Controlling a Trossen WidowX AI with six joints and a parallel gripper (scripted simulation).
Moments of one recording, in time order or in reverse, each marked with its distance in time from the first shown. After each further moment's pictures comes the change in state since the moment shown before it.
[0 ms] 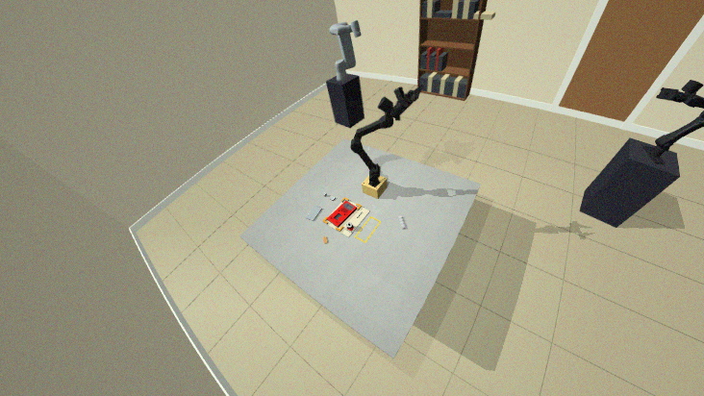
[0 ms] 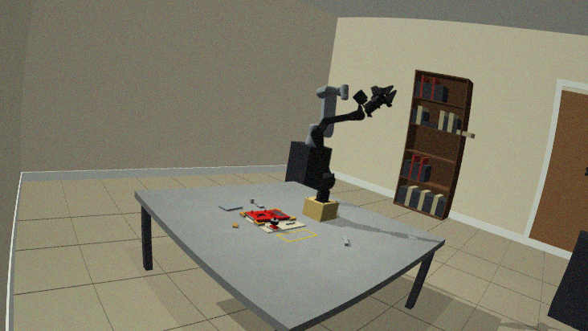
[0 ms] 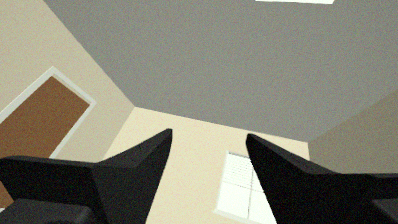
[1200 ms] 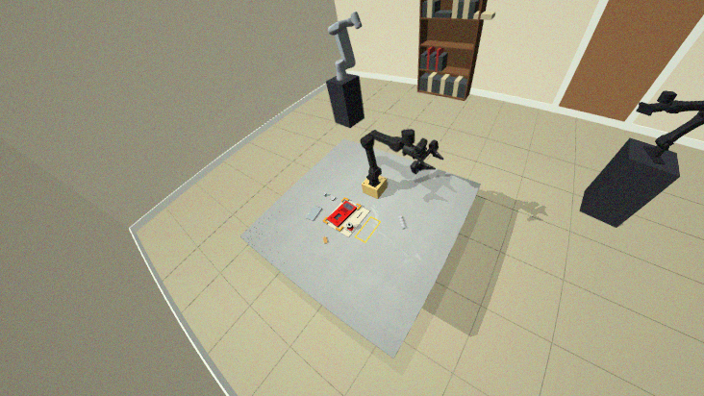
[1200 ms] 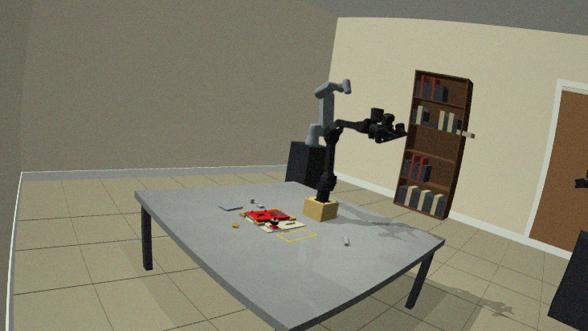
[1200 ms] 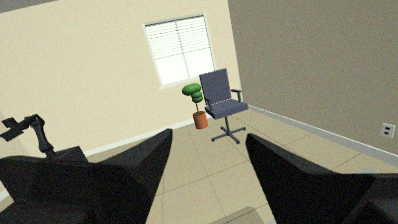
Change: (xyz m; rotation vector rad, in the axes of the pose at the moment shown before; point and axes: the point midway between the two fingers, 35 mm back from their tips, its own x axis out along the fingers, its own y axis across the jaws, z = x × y) arm -0.090 -0.203 -0.287 0.297 0.763 -0.612
